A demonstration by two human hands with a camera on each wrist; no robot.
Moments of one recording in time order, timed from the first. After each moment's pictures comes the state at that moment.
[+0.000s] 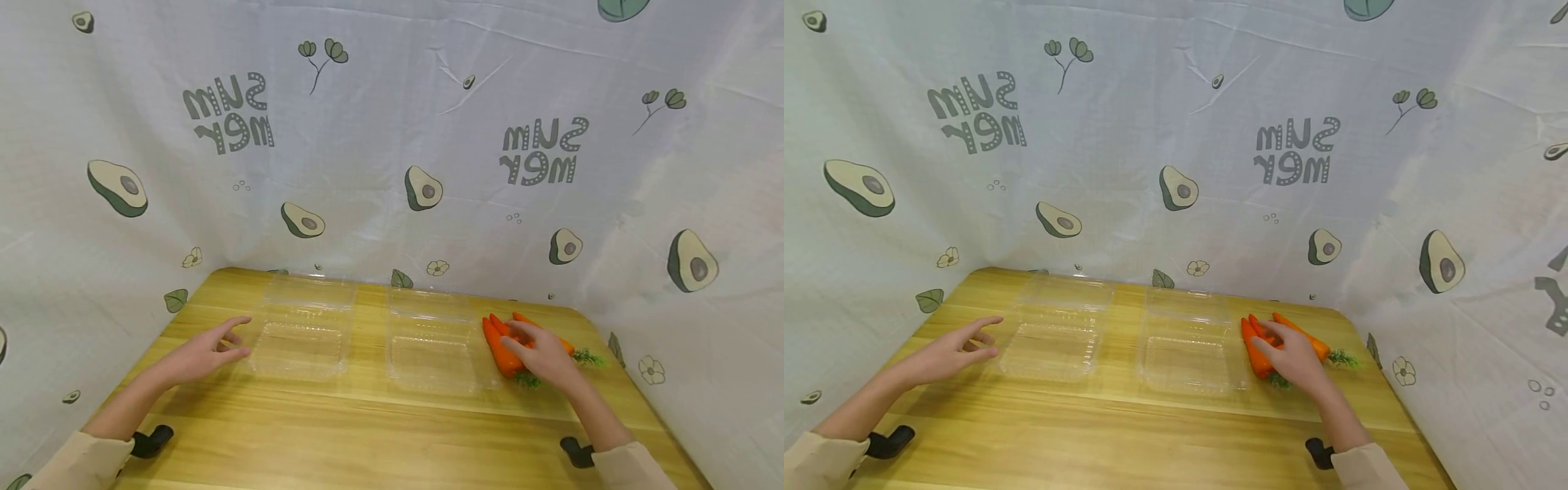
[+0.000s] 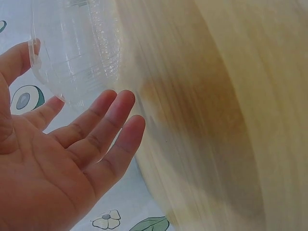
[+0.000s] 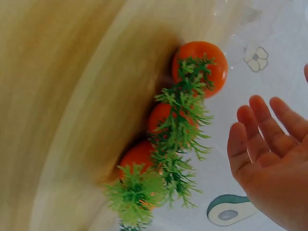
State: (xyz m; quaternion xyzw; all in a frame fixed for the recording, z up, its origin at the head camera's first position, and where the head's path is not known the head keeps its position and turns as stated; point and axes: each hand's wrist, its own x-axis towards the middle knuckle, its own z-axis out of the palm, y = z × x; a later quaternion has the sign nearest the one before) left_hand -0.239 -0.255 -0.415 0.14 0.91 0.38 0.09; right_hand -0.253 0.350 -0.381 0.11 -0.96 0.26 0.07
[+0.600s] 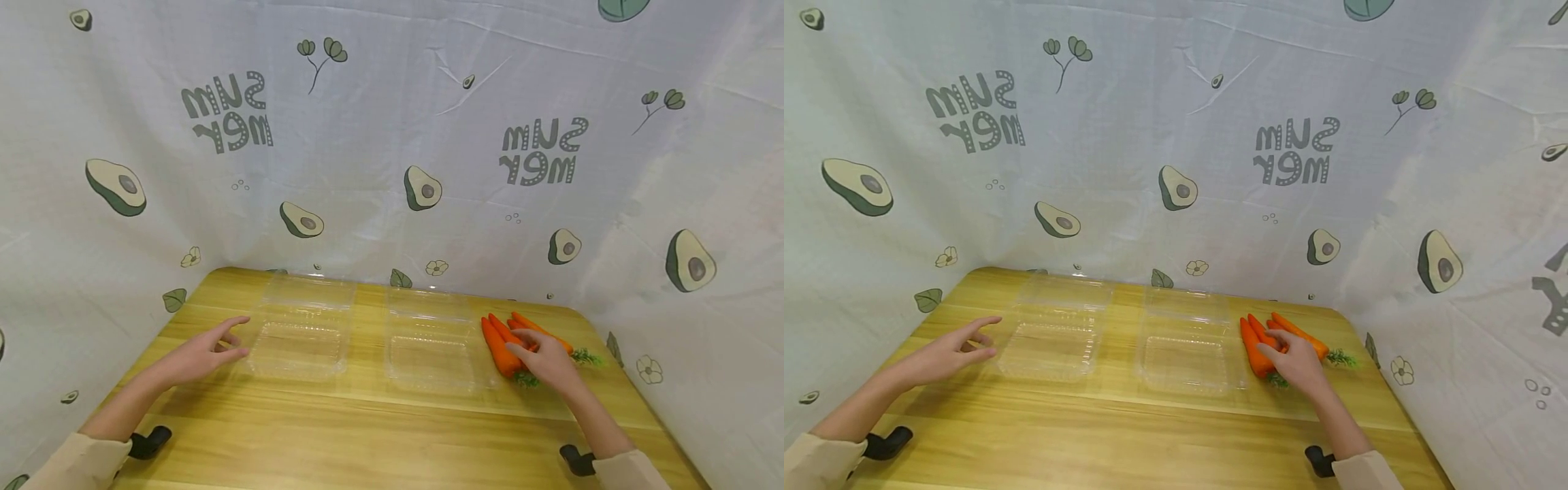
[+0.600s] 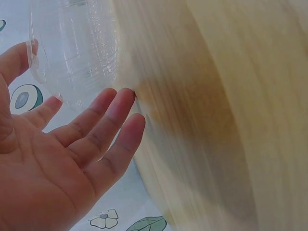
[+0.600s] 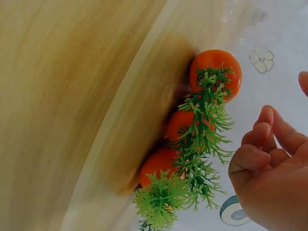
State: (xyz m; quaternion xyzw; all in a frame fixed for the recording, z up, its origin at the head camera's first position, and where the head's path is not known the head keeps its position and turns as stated) left_hand -0.239 -0.257 -0.417 0.15 0.91 0.38 0.09; right_hand -0.248 0.356 -0.388 0.03 -0.96 0.28 0.04
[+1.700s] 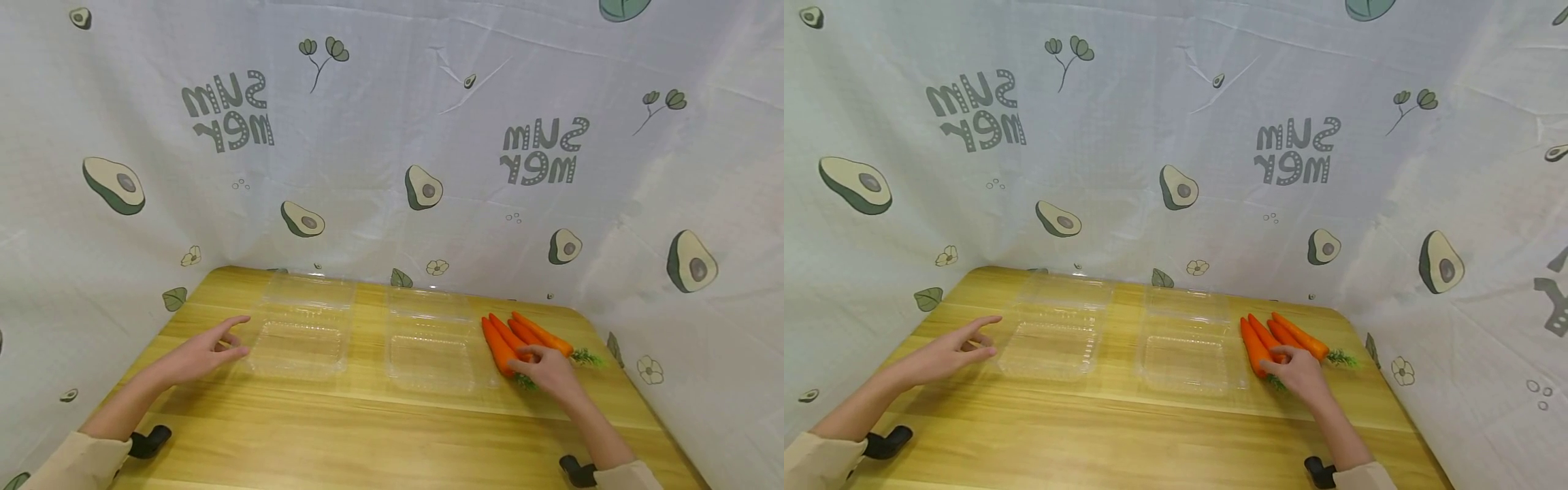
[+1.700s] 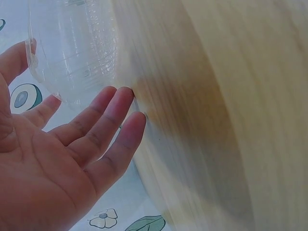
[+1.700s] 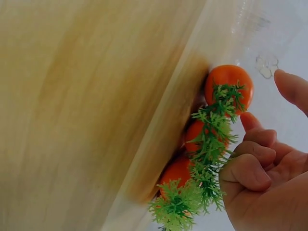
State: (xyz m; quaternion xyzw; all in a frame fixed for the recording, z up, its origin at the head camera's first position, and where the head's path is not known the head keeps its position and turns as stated) left_hand -0.240 -0.259 -0.419 0.15 0.90 0.39 0.10; right_hand -0.241 0.365 -0.402 -0.03 -0.95 0.30 -0.01
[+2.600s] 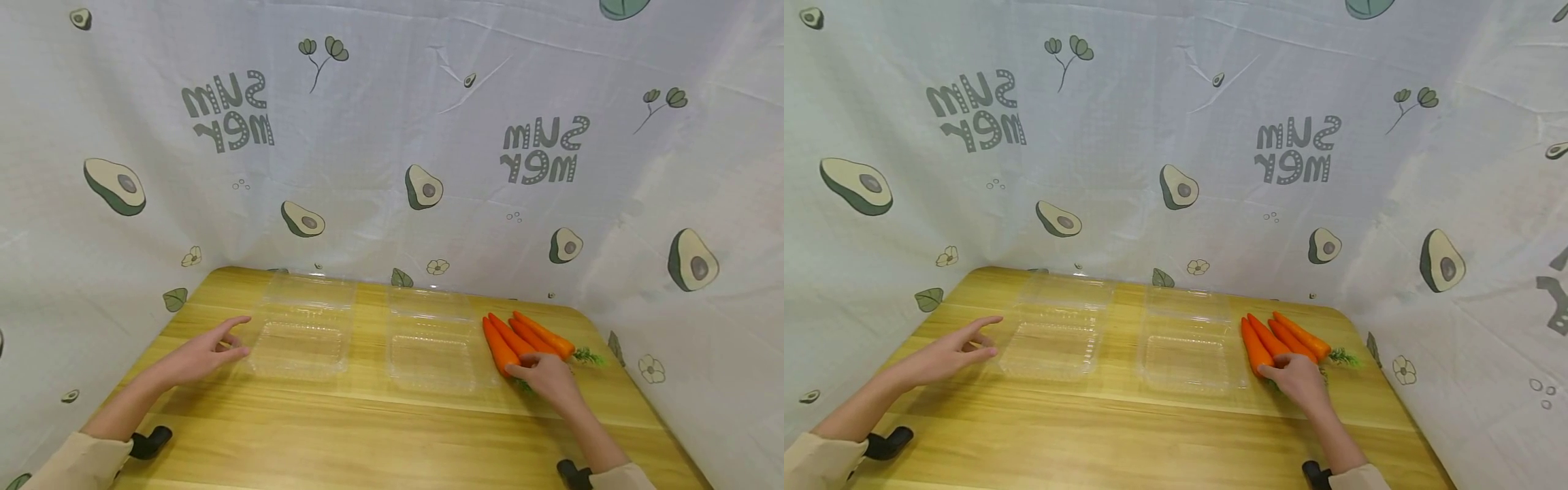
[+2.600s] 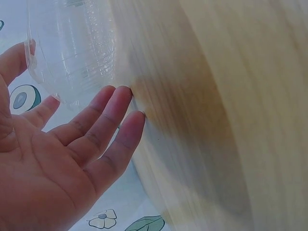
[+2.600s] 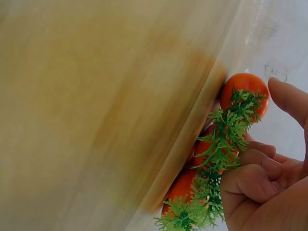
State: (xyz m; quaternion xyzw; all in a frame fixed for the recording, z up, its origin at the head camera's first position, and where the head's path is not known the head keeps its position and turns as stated) left_hand -0.240 -0.259 -0.420 0.15 0.90 0.39 0.10; right_hand -0.240 0.364 -0.411 -0.03 -0.97 0.24 -0.01
